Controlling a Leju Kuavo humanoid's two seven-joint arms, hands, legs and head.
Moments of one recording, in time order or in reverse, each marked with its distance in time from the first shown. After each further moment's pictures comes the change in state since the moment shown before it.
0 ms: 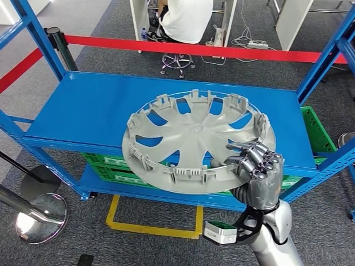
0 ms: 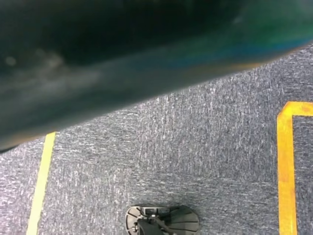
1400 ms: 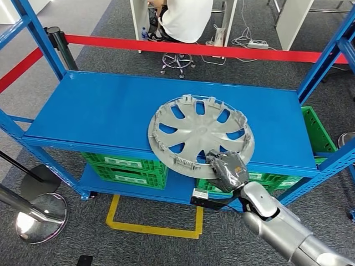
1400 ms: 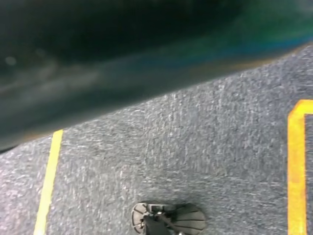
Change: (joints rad) left arm 0.004 0.000 0.009 0.000 0.011 -0.004 0.028; right arm -0.321 -0.330 0.514 0.533 -0.029 0.194 0.578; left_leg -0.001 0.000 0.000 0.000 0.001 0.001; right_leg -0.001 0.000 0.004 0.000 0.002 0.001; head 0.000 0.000
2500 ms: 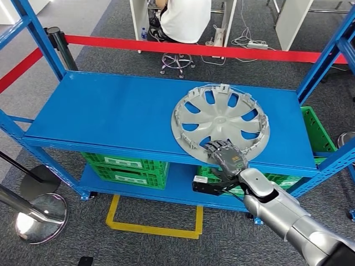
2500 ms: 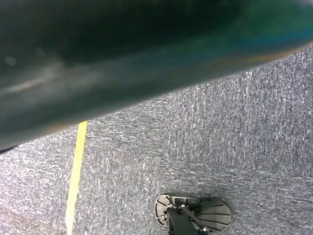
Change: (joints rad) left arm -0.006 0.005 0.000 0.000 -0.001 -0.017 0.136; right arm -0.180 0.013 0.075 0.245 0.005 0.252 0.047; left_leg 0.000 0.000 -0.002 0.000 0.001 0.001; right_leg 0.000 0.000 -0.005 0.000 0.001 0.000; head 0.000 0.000
